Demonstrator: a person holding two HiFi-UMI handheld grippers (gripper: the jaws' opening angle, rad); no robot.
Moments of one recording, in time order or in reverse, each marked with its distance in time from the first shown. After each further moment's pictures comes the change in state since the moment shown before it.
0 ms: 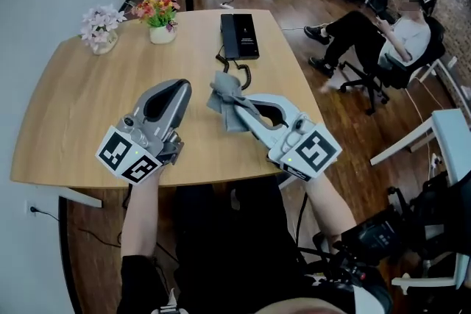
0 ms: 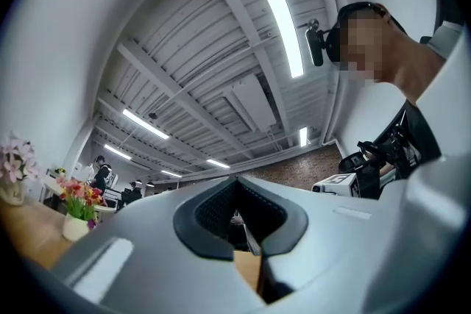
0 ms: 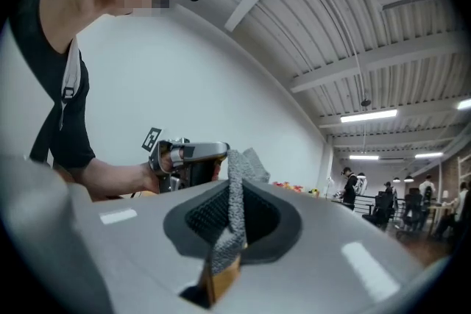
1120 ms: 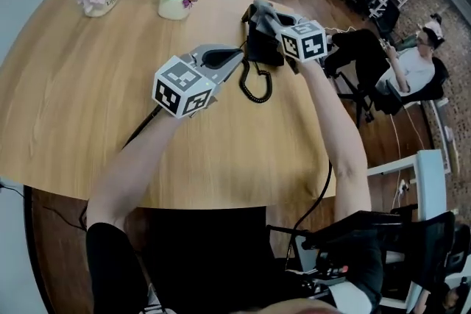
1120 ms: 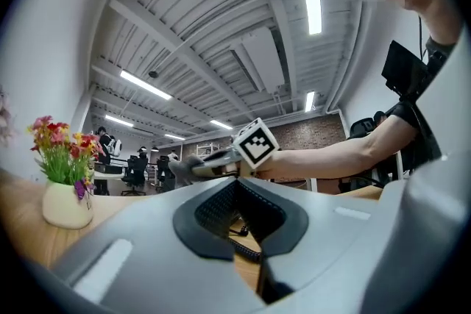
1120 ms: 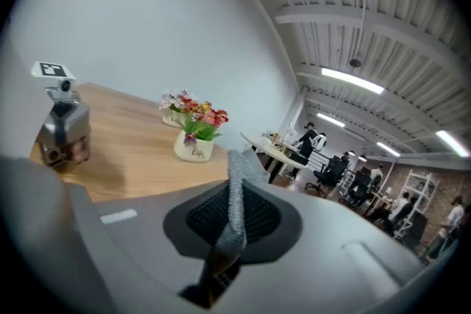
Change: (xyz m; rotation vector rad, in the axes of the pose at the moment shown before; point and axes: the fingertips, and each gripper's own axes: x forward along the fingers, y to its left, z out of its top) left arm 0.095 0.130 -0.173 -0.036 0.313 -0.025; right arm 0.172 -0.308 -0.181 -0.059 0.550 -0.230
